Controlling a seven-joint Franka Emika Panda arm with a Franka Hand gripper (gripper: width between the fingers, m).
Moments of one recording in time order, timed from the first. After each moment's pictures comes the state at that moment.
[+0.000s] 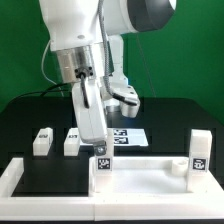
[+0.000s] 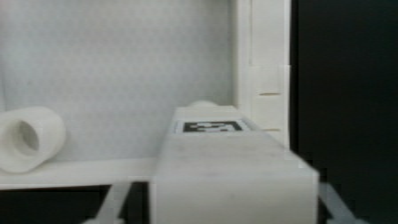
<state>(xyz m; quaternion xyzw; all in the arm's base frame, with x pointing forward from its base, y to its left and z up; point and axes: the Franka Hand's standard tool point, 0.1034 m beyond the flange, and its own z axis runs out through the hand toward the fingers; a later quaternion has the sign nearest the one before) 0.634 -0.053 0.102 -0.68 0.73 0.04 0.09</state>
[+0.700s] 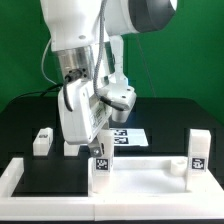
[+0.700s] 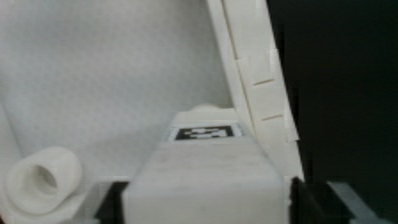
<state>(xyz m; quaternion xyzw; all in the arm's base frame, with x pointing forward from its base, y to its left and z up) 0.635 -0.053 0.101 -0.61 0.79 0.05 0.09</state>
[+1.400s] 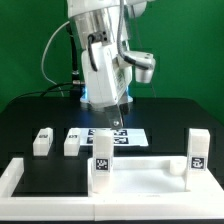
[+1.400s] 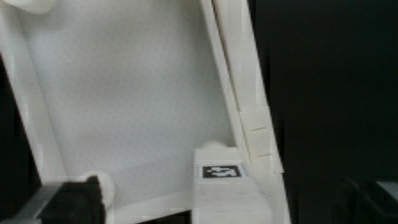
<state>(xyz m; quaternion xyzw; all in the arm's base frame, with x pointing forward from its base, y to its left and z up) 0.631 -0.022 0.149 -0.62 0.77 0.05 0.11</state>
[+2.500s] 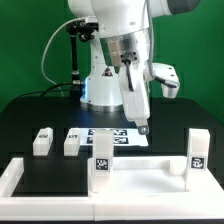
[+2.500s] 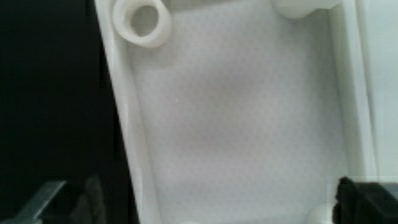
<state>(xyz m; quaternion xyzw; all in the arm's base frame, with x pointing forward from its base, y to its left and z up) 0.572 0.027 0.122 -0.64 0.76 0.09 0.07</state>
